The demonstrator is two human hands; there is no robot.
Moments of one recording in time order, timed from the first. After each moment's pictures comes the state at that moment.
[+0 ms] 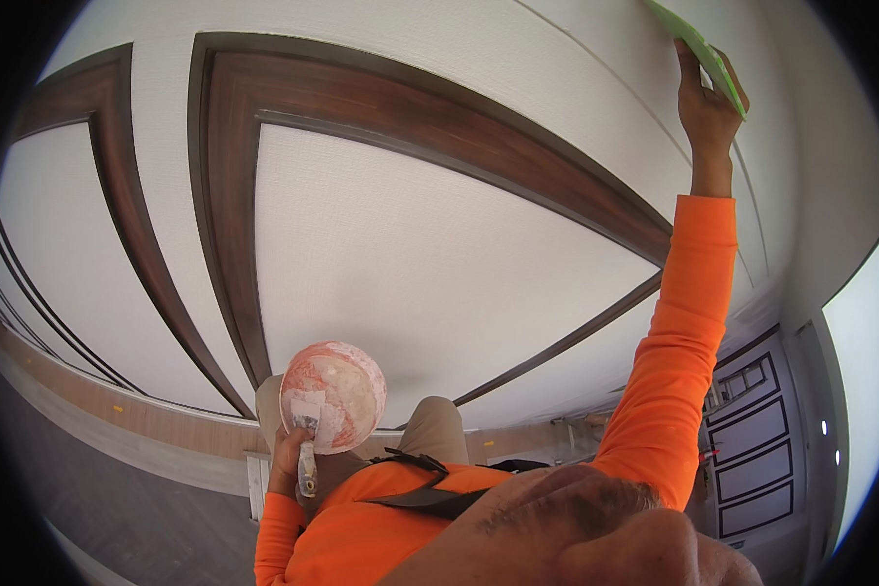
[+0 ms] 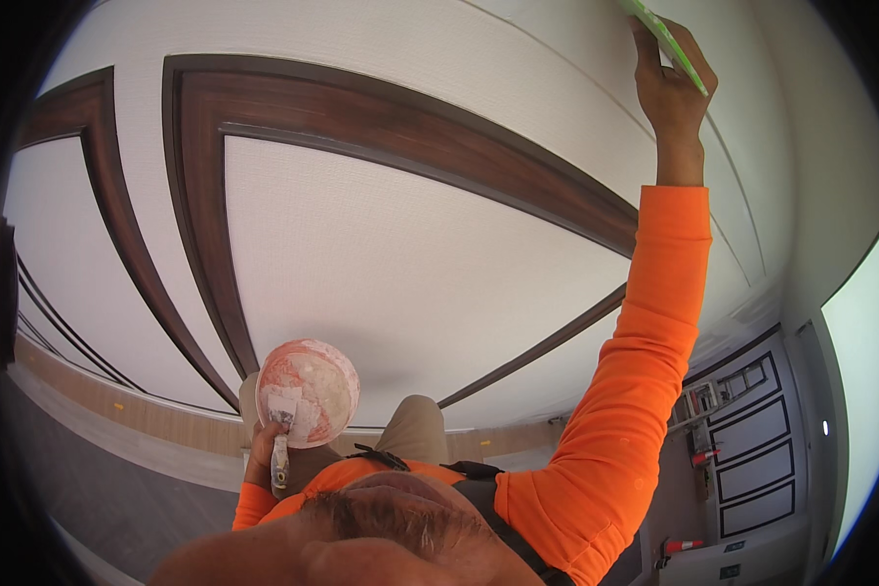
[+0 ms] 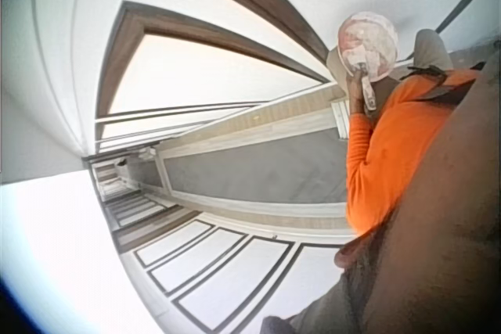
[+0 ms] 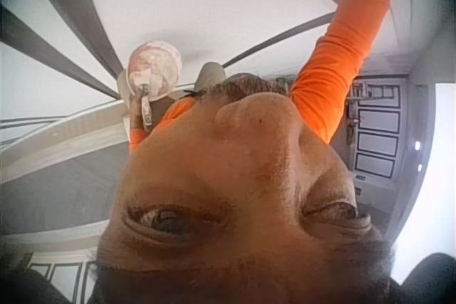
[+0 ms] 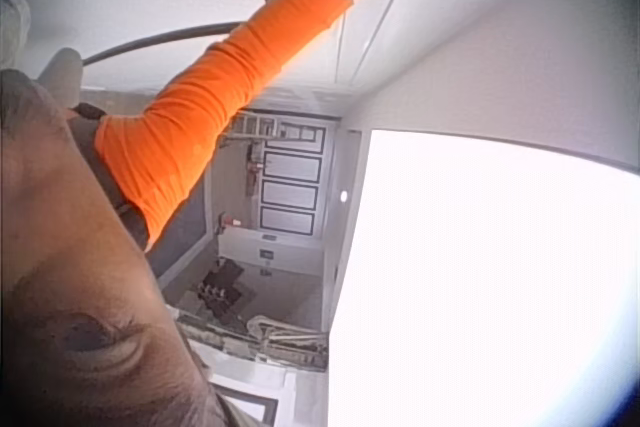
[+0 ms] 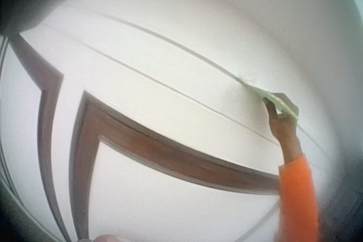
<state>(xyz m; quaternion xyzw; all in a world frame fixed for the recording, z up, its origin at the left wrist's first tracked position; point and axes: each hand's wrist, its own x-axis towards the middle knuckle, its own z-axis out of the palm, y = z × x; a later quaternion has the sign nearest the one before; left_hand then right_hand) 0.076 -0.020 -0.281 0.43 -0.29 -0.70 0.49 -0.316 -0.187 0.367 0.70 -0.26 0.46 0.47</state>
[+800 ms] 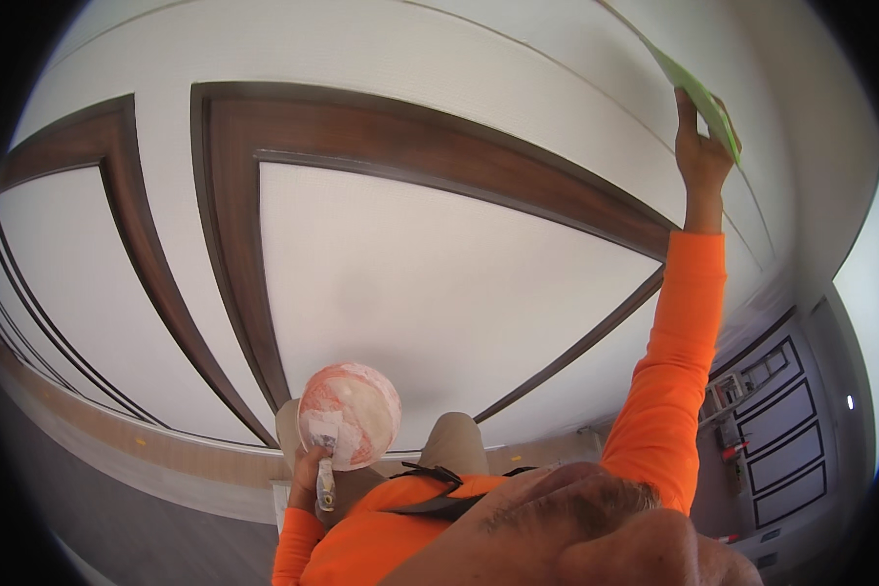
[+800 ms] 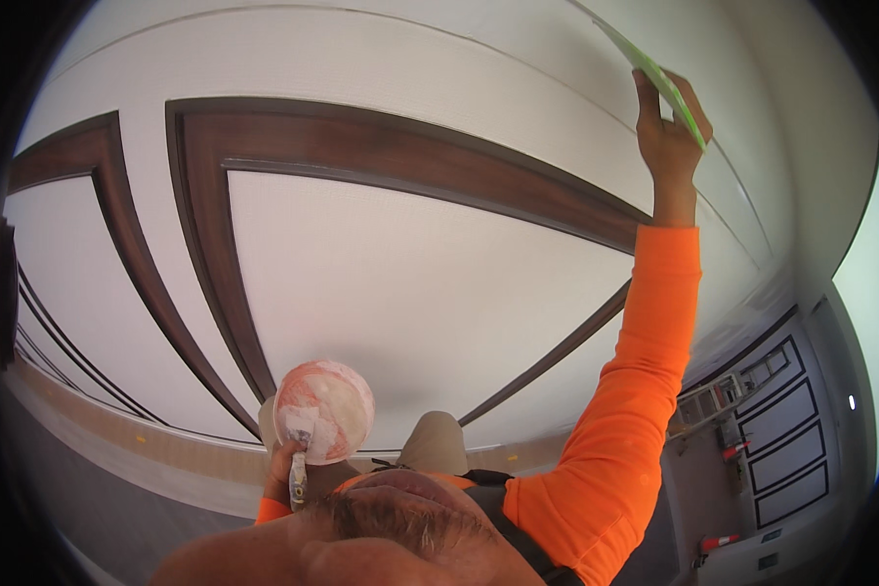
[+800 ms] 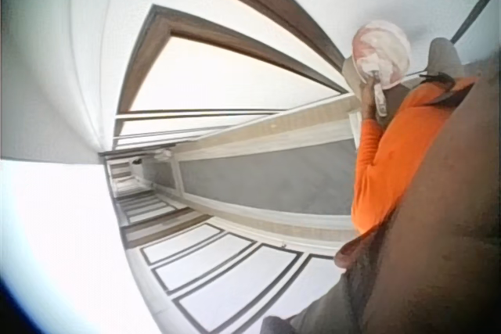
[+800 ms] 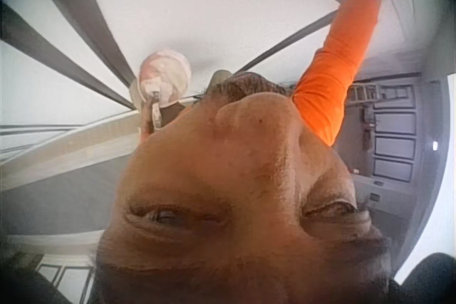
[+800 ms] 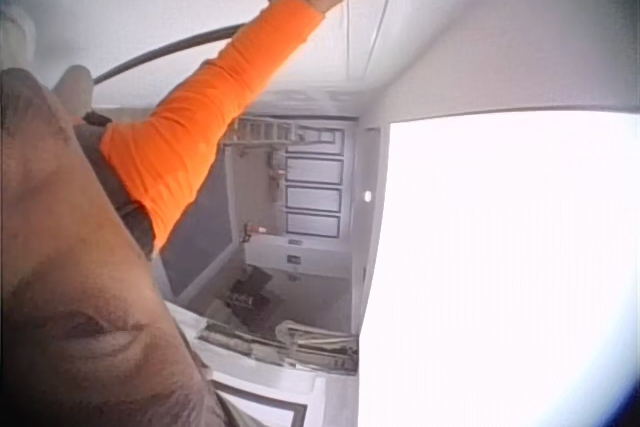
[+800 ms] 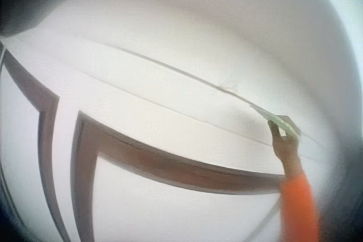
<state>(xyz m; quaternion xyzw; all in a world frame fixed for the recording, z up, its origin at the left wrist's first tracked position) 0.081 -0.022 -0.303 0.44 -0.30 -0.70 0.48 -0.356 -0.141 0.325 0.63 -0.32 0.48 0.52</state>
